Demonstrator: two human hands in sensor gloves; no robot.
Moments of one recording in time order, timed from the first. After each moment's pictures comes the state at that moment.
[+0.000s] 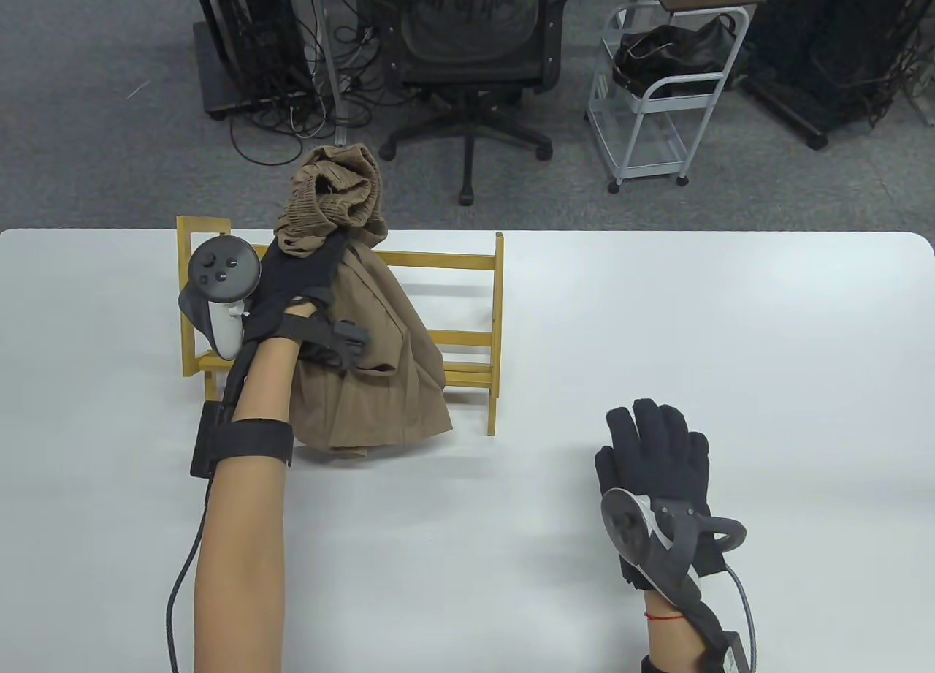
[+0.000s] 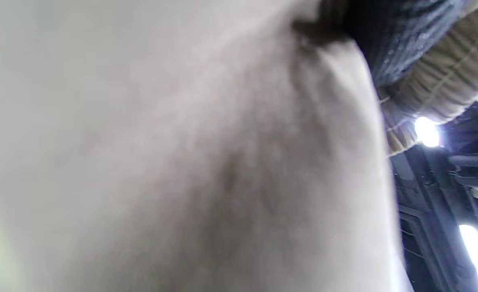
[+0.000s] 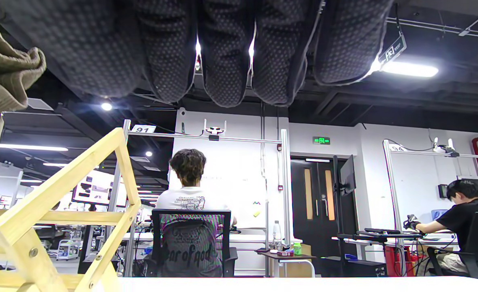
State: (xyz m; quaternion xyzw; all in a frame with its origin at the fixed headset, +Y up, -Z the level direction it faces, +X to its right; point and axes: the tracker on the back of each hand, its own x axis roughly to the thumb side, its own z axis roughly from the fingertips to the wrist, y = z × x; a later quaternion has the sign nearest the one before) left_hand -0.263 -0.621 -0.453 0.13 0.04 0.52 0.84; right_hand 0.167 -0.673 -0.223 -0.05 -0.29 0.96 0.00
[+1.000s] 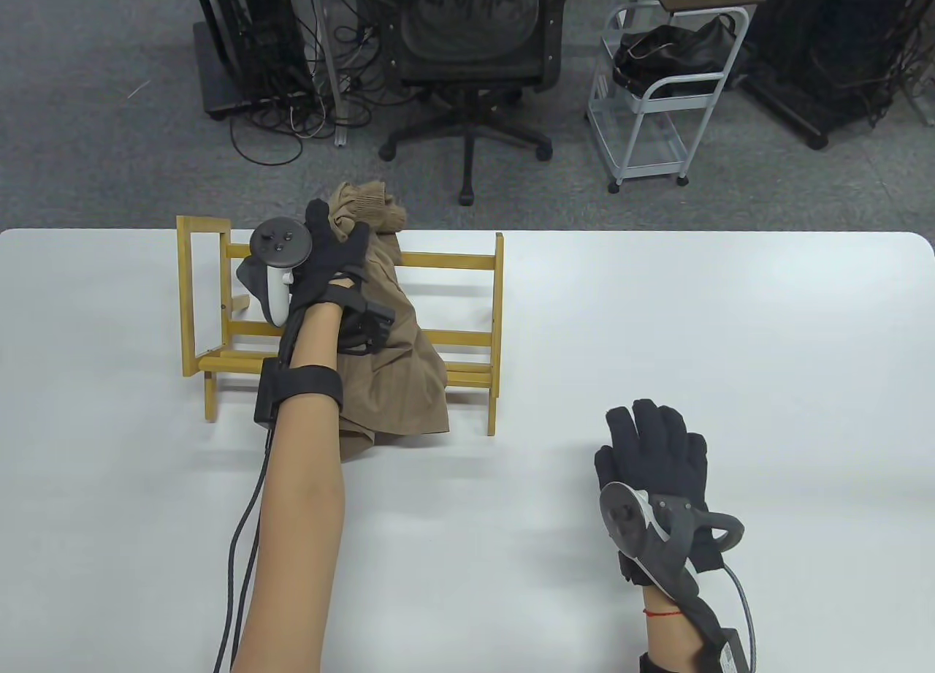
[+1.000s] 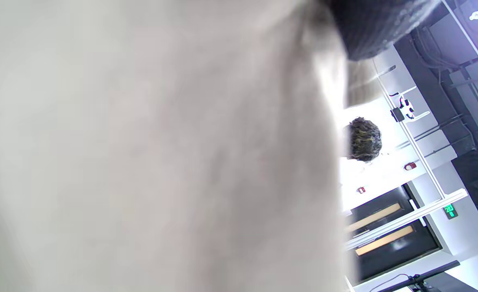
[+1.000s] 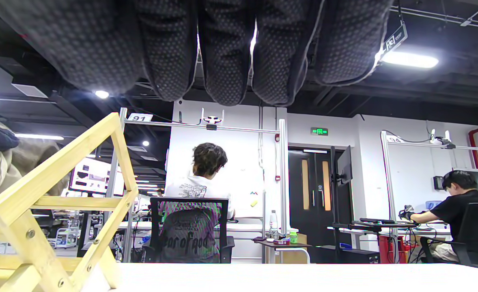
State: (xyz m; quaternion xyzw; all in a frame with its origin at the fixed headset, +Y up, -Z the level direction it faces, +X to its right) left_hand -0.245 -0.692 -0.530 0.04 0.11 0.49 0.86; right_hand 0.167 -0.676 -0.228 -0.06 -0.27 0.96 0.00
